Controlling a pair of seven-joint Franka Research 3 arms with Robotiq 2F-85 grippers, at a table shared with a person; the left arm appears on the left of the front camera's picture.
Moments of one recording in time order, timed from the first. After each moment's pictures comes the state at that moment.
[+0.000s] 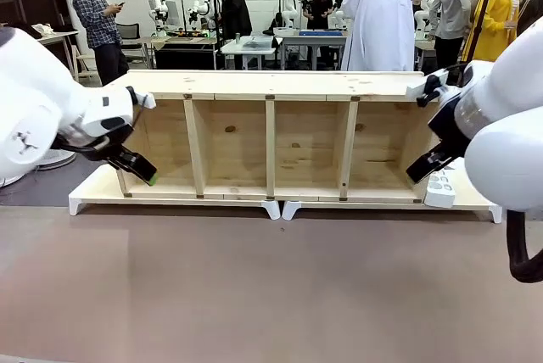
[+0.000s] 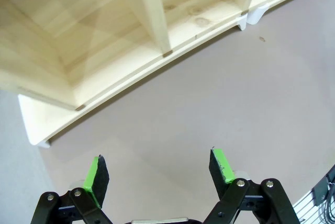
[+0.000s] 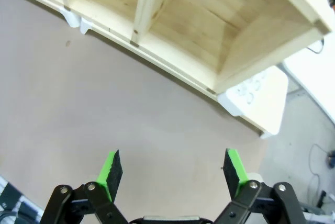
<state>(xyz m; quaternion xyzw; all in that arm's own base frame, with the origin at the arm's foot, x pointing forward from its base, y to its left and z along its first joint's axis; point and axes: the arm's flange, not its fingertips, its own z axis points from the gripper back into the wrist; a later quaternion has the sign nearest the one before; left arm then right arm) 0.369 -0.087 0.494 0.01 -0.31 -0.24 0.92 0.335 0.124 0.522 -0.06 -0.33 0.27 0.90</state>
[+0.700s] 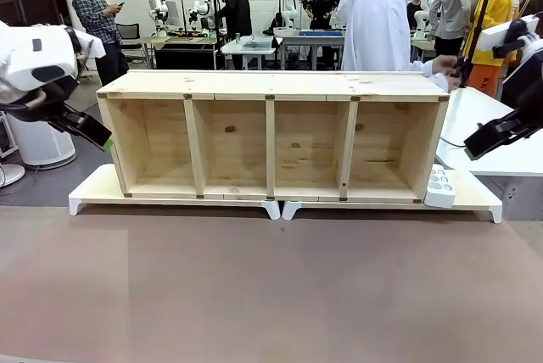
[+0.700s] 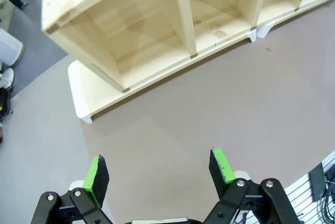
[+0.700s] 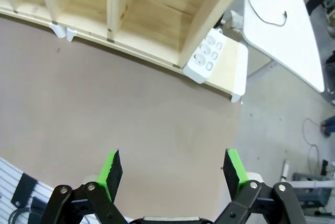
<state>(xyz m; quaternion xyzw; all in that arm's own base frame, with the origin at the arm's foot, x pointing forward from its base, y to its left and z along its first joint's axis) 0.285 -0.067 0.588 0.06 -0.35 -0.20 0.91 0.250 0.083 0.594 -0.08 -0.35 0.19 0.91</state>
